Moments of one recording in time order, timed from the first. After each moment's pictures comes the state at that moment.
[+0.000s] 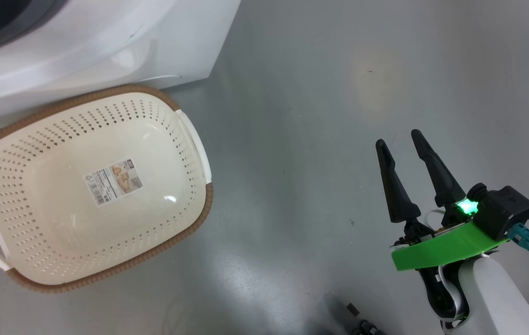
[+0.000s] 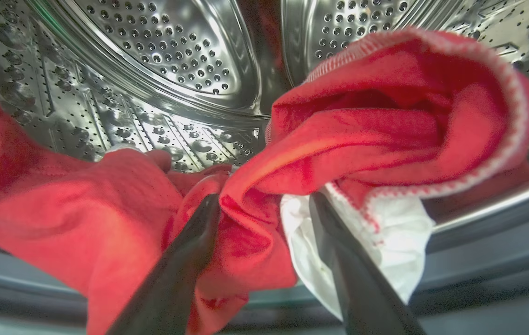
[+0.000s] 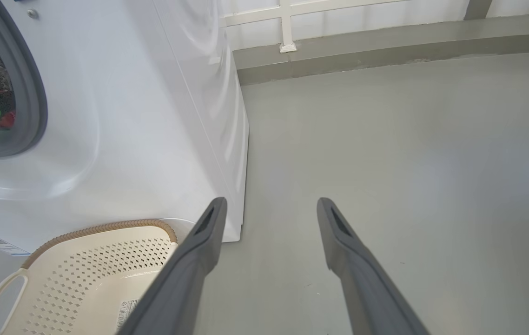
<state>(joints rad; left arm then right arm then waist) -1.38 0.24 0.08 1.25 -0.10 0.04 -0.25 -0.26 -0.05 0.14 0.13 0.40 0.12 -0.26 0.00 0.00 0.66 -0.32</state>
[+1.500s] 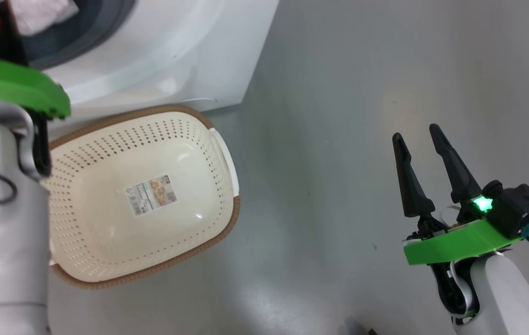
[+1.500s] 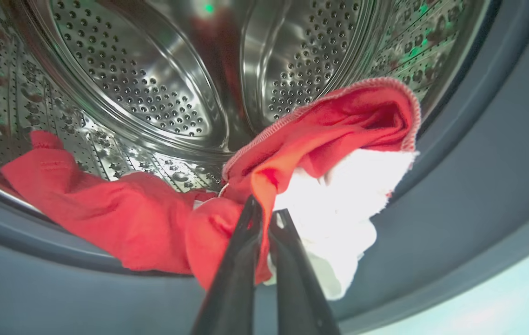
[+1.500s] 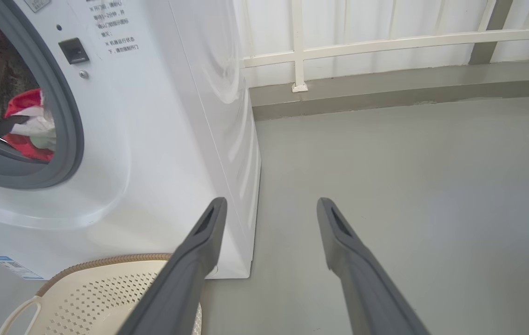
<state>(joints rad) -1.05 0.15 0.07 0.86 -0.15 -0.03 -0.25 -0.26 -0.05 0.08 0.12 0.37 0.12 -0.26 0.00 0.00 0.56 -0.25</state>
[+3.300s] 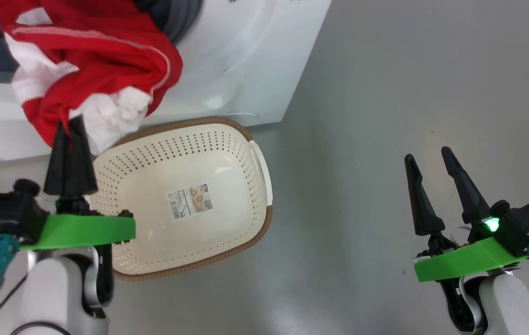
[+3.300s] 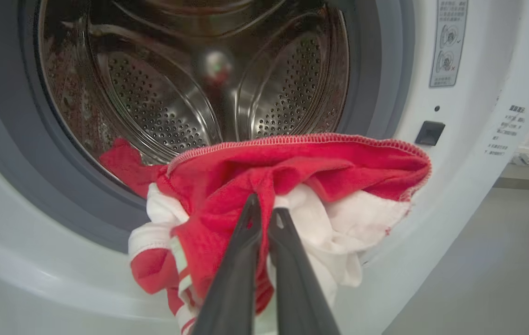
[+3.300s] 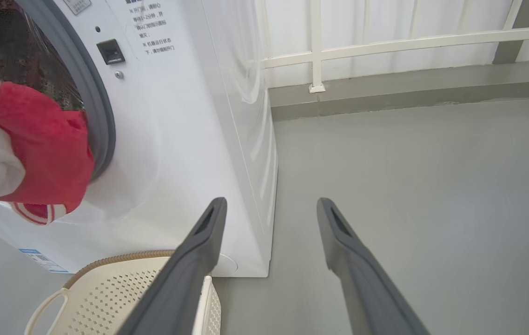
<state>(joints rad) -0.43 0.03 0.05 0.12 -0.18 -0.01 -0.26 -0.18 -0.05 0.04 0.12 0.34 0.12 -0.26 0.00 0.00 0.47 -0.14</state>
